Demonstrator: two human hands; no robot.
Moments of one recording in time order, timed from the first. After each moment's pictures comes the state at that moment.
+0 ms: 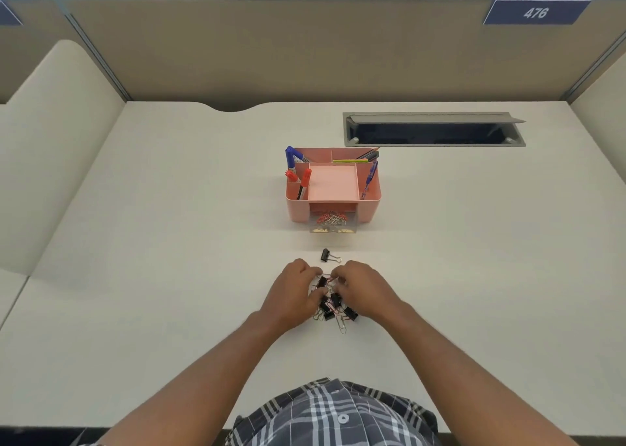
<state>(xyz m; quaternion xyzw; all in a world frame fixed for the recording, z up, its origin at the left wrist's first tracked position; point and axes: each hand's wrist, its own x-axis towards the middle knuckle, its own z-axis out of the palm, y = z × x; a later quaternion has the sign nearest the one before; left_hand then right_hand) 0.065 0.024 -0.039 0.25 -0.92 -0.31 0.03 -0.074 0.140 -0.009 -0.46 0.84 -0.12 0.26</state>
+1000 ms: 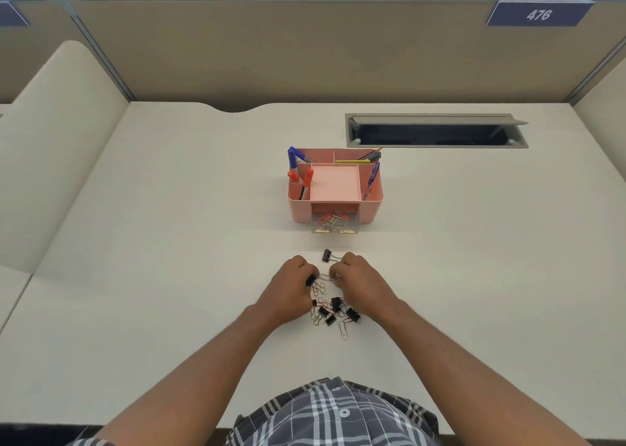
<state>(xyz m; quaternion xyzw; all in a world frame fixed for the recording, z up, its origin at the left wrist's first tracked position) 0.065 0.011 -0.031 0.23 -0.92 -0.31 0.00 -0.079 0.138 -0.033 -0.53 0.81 -0.14 0.19</state>
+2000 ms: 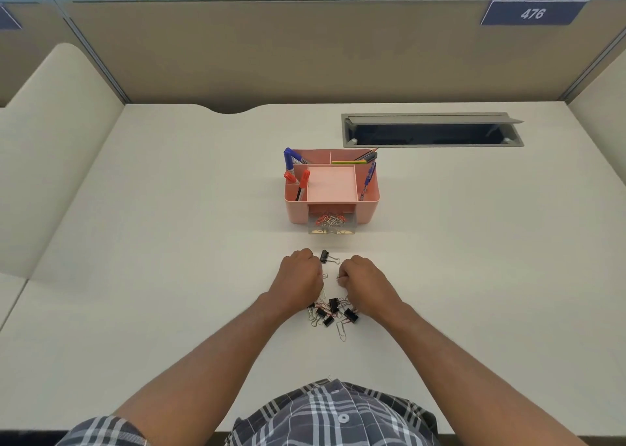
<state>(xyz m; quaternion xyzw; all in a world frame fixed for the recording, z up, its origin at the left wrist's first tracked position) 0.032 0.012 -0.032 0.22 -0.96 -0.18 -0.02 -0.085 0.146 -0.032 -0.48 0.84 -0.17 0.21</state>
